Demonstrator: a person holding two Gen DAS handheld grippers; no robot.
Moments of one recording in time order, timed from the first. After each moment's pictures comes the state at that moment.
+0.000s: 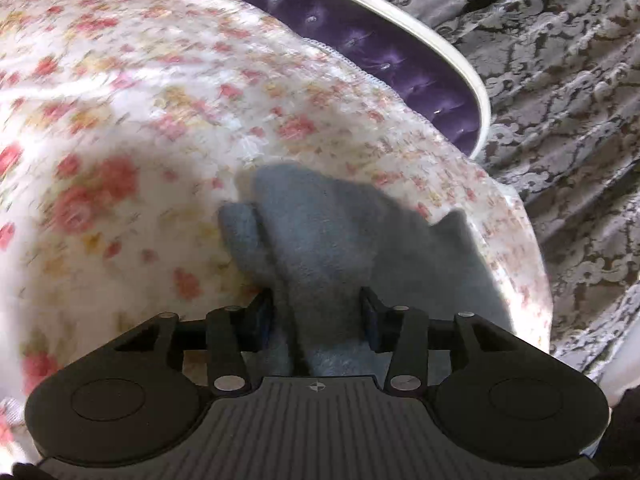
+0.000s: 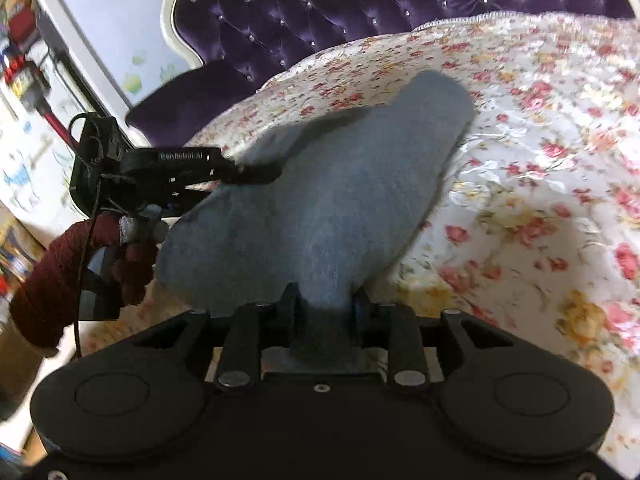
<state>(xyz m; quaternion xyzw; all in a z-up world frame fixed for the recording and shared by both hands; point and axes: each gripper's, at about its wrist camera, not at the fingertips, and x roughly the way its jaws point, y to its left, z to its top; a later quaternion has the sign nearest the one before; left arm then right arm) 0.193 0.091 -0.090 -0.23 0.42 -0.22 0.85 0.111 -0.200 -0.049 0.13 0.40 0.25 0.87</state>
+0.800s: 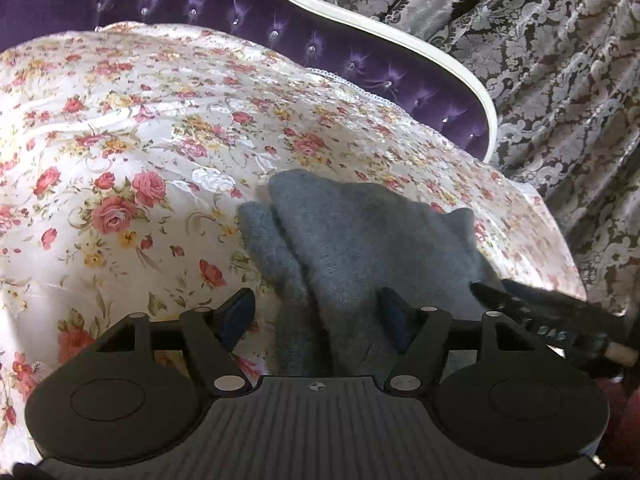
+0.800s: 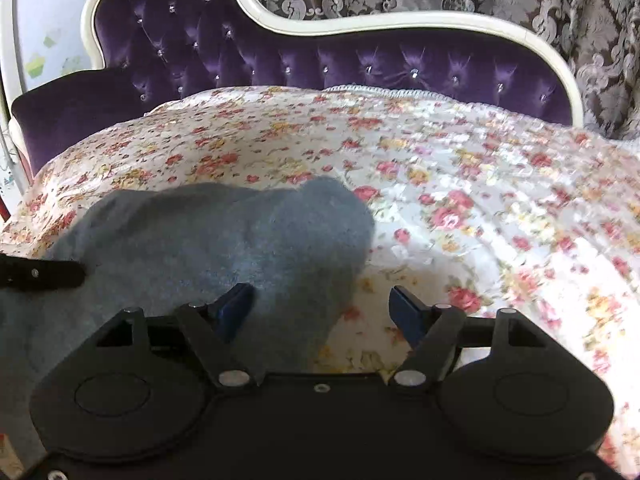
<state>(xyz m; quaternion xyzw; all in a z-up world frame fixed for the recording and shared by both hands) 0.163 0.077 -0.080 -0.17 0.38 -0.17 0.90 0.180 -0.185 -0.045 -0.01 0.33 0.08 0.94</state>
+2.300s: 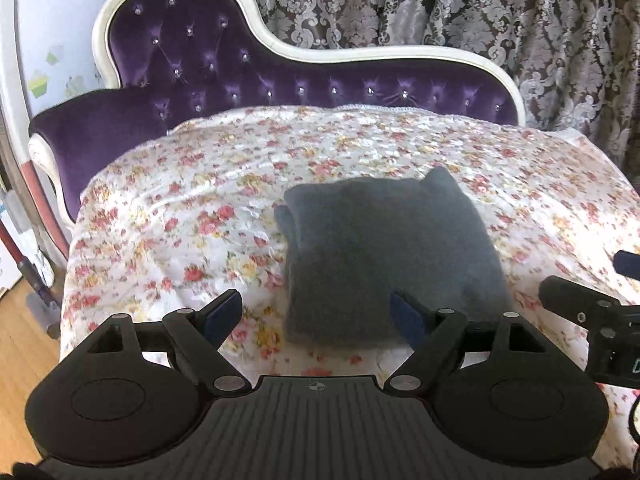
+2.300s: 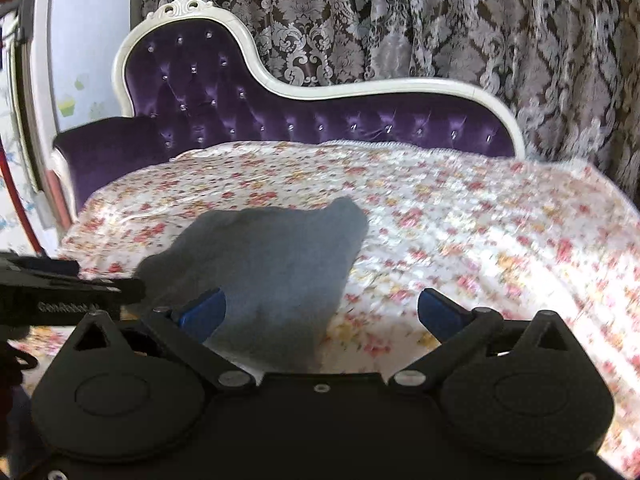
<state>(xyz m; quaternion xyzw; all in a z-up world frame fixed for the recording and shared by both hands) 0.013 0.002 -0.002 0.02 0.34 -0.03 0.94 0.017 -0.172 0.019 0.02 0.27 0.05 0.96</state>
